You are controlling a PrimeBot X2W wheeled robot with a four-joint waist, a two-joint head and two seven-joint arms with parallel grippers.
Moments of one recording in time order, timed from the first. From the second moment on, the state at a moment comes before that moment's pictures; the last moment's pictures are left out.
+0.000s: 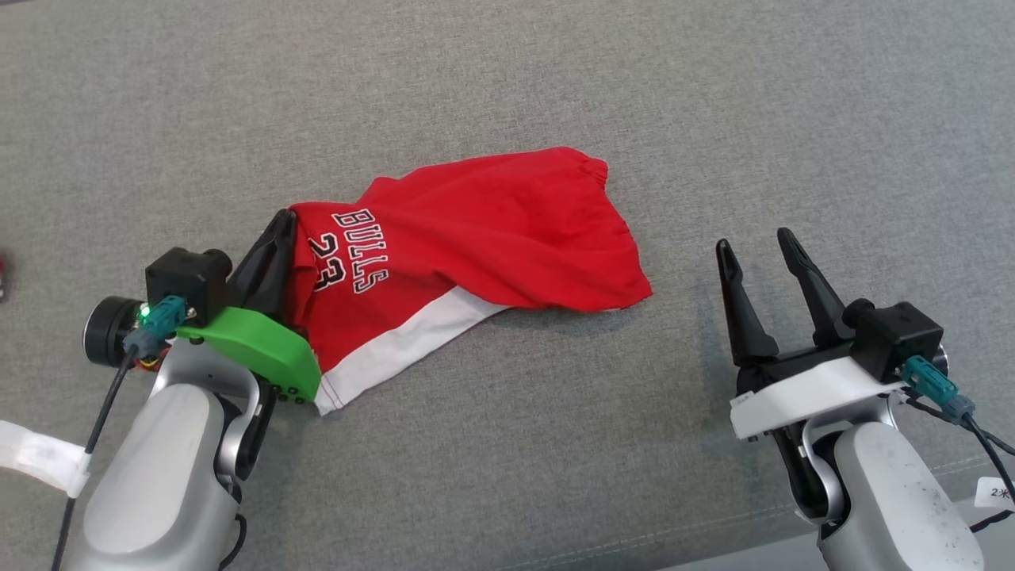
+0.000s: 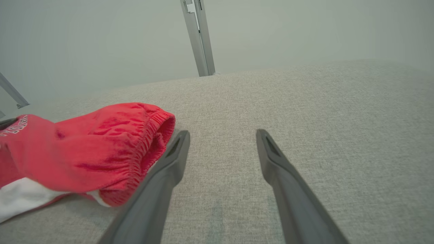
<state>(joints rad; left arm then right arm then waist) -0.47 0.30 -0.37 0.34 -0.42 -0.04 -0.08 -0.25 -0.12 0.16 0.16 0.27 0.13 -0.25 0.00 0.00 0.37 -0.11</state>
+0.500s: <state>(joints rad) -0.38 0.23 -0.25 0.33 -0.50 0.02 -0.25 -0.26 -0.13 0.16 0.20 0.28 0.13 -0.25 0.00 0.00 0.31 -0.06</state>
